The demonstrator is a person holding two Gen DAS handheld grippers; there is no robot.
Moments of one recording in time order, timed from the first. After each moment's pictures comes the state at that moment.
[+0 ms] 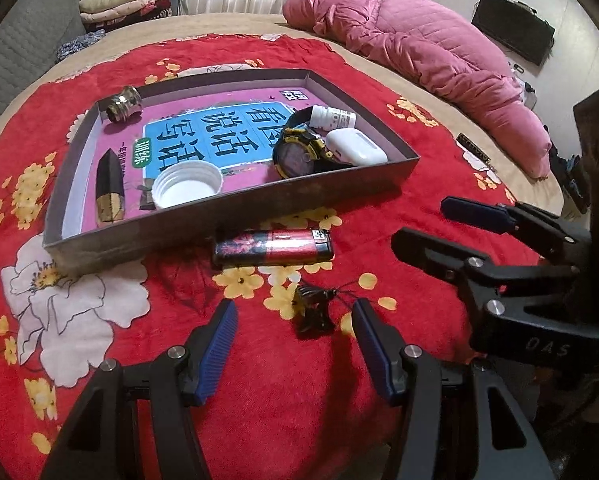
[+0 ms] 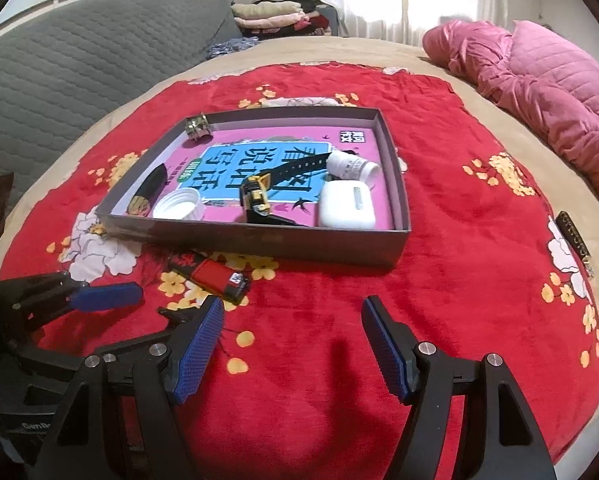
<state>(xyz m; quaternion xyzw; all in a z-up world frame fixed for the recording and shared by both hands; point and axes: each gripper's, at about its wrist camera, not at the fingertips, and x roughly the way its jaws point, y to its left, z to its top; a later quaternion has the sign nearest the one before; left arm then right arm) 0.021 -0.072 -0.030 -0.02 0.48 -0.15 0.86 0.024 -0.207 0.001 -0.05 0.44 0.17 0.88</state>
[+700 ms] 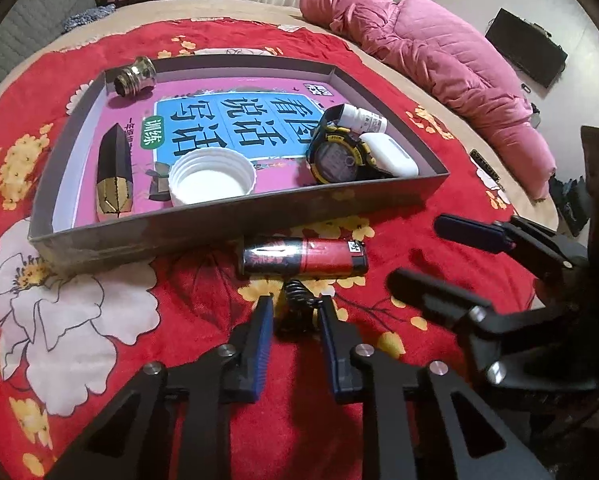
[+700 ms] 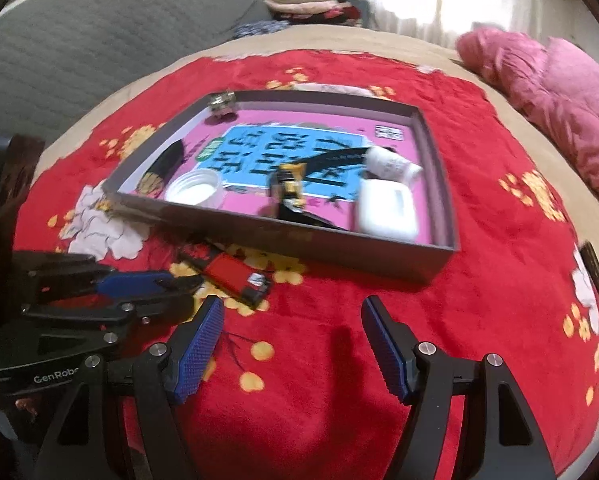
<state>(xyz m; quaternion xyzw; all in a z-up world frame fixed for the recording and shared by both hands) 0.043 -0.043 -0.047 -0.08 0.50 -0.16 0.85 0.040 -0.172 -0.013 -0.10 0.45 0.23 0.86</state>
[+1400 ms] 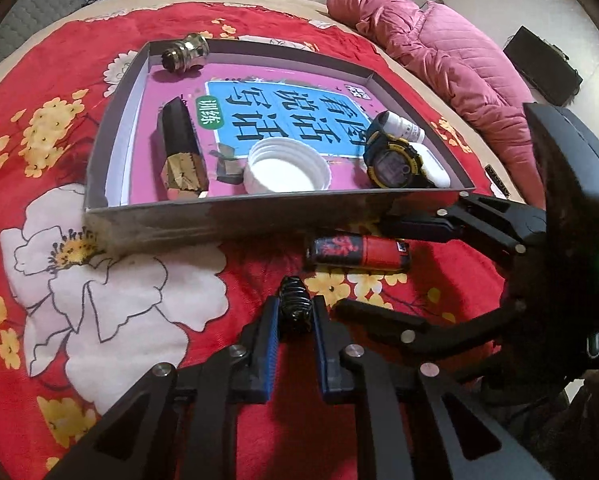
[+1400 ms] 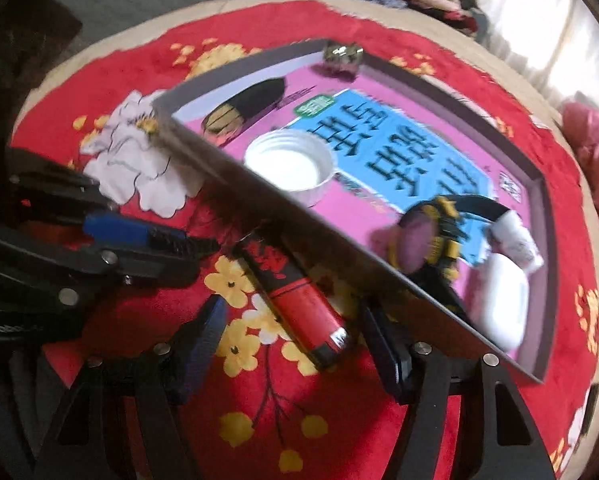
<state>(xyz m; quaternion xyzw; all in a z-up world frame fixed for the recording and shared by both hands) 0.046 -0.002 -0.051 -0.12 0.52 -0.15 0.84 0.067 -0.097 -0.048 -0.25 0.47 0.34 0.77</state>
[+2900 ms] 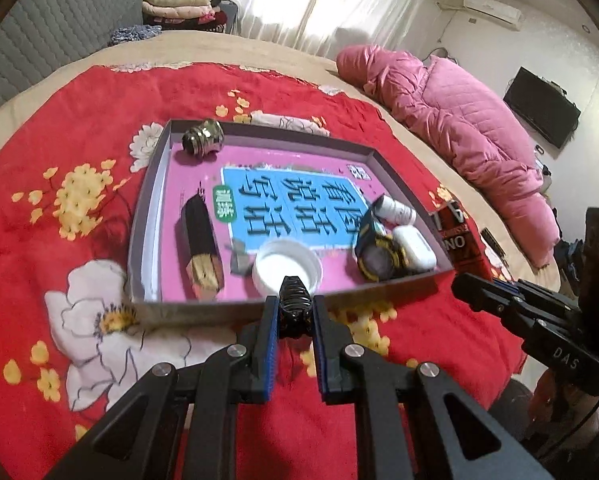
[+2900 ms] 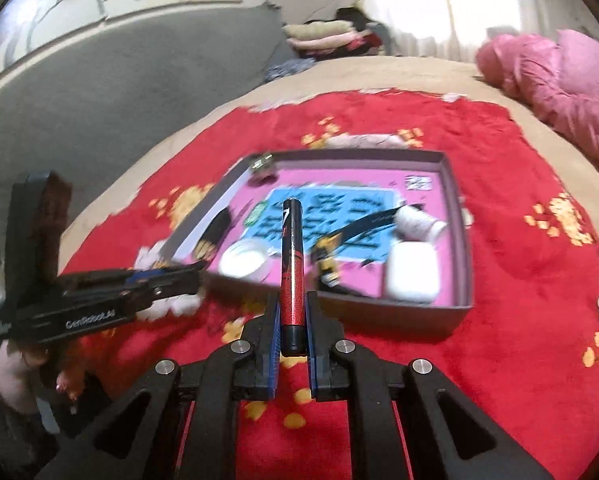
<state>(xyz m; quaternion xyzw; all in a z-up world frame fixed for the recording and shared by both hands) 0.045 0.012 -0.004 -0.14 0.42 -0.11 0.89 0.048 -0.197 0.030 0.01 0.40 0.27 0.88</state>
